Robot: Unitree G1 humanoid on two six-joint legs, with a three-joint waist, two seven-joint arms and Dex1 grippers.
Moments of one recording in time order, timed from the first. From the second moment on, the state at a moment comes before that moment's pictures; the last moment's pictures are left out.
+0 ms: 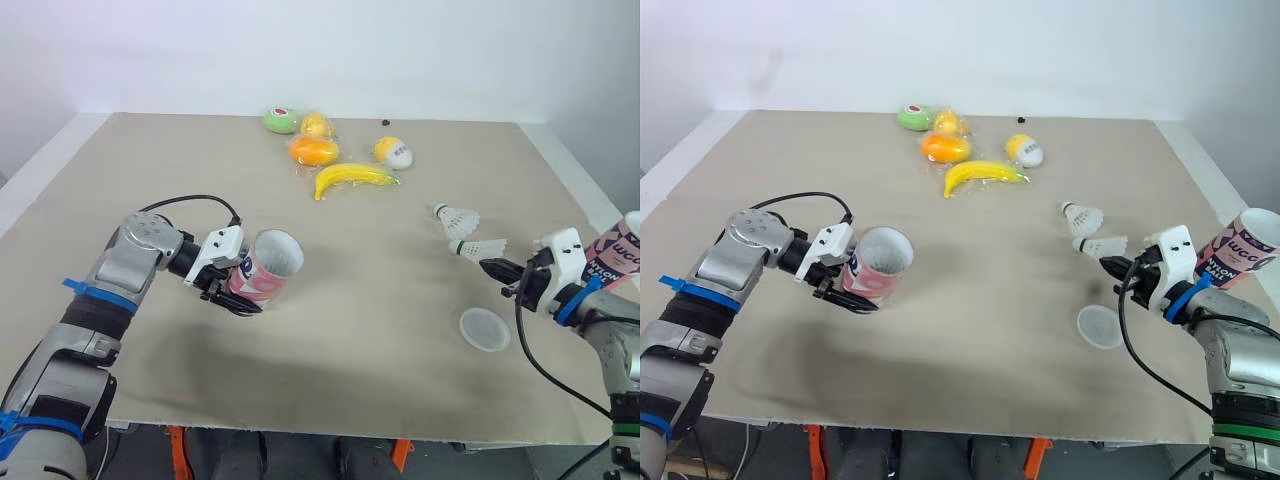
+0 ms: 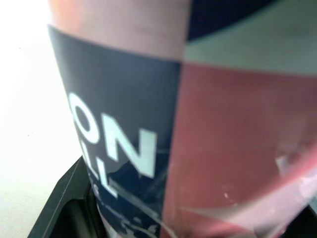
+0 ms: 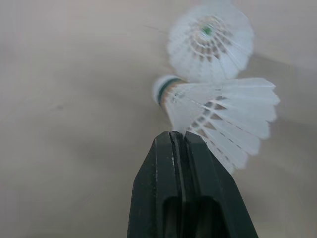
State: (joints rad) left arm -0.79 0.68 -0.30 0.43 -0.16 0.11 -1.60; right arm -0.24 -0.78 -0.32 0.11 0.41 0.48 0.79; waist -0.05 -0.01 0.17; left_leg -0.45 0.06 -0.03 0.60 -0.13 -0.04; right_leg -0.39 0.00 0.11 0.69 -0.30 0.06
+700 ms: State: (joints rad) left arm -0.82 0.68 -0.31 0.46 -0.17 0.11 -1.61; right arm -0.70 -0.76 0.16 -0.45 0.50 0.53 1.03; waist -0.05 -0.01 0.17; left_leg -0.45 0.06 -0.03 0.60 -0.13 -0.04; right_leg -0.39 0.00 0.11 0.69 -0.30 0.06
